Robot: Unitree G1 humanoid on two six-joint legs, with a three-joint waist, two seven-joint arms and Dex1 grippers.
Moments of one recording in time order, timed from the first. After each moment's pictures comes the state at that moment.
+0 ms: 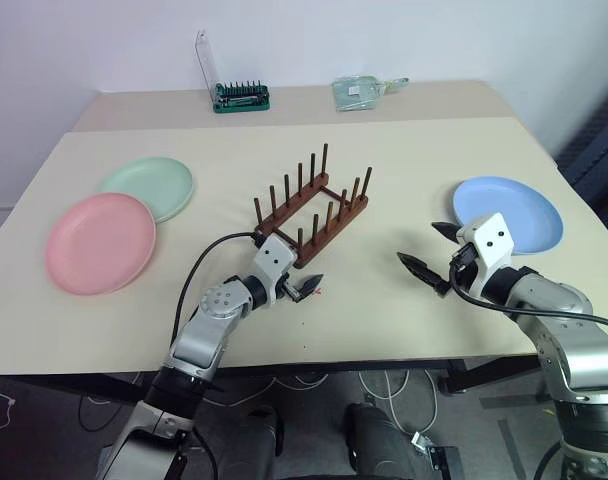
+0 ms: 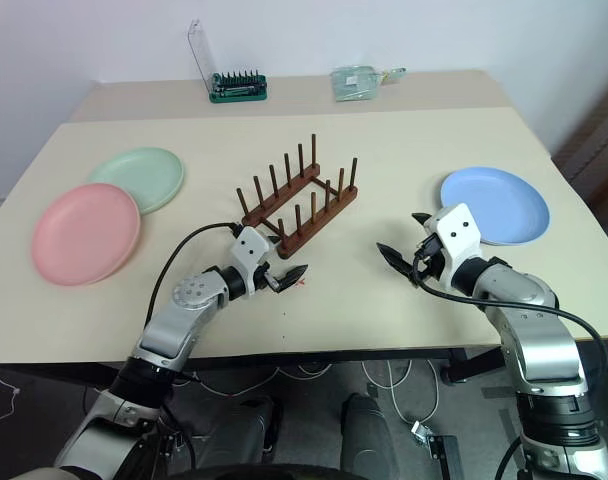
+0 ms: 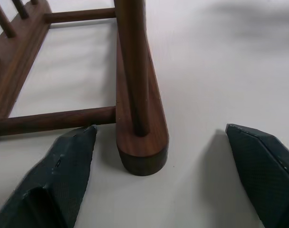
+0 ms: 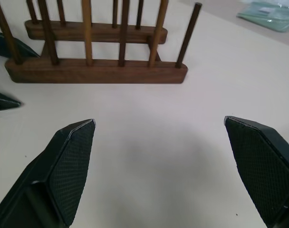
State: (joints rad) left arm -0.35 0.24 -0.25 0.06 -0.06 0.29 -0.56; right arm -0.14 -0.62 -0.17 -0.31 0.31 0.46 0.64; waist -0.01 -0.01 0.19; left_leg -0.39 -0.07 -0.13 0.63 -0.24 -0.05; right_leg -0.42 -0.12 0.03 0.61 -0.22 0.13
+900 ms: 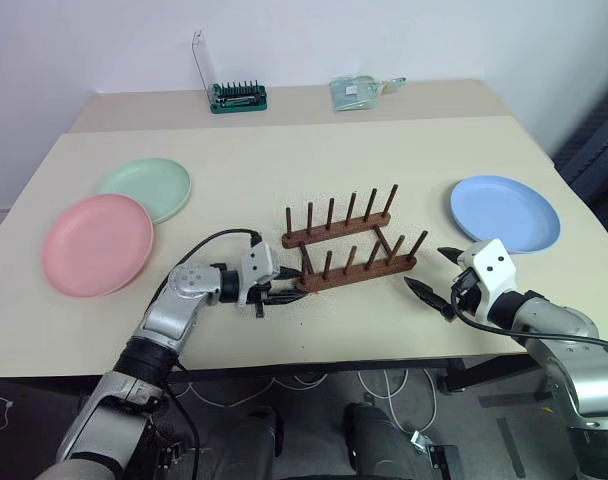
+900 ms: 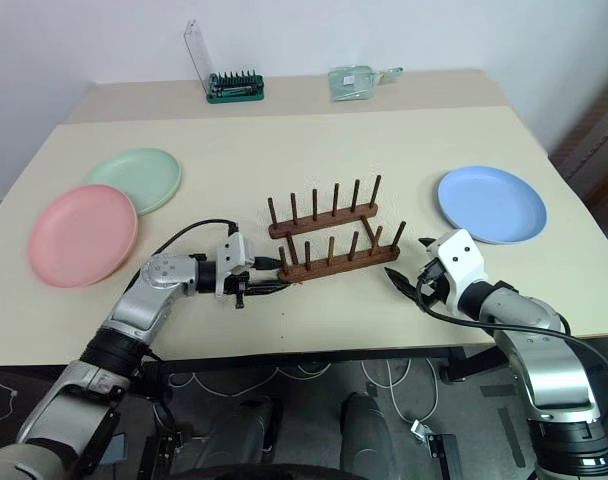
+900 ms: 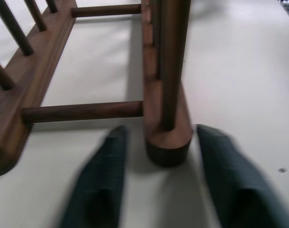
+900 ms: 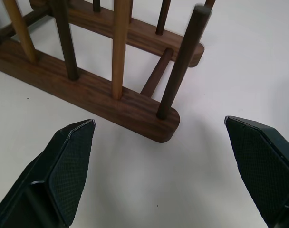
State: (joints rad) left arm -0.50 0.44 -0.25 0.33 -0.15 0.01 -1.09; right arm -0.02 -0.66 -0.17 -0.33 0.28 0.44 0.63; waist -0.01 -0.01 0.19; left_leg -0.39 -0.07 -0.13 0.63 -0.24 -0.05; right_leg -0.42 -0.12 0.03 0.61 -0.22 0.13
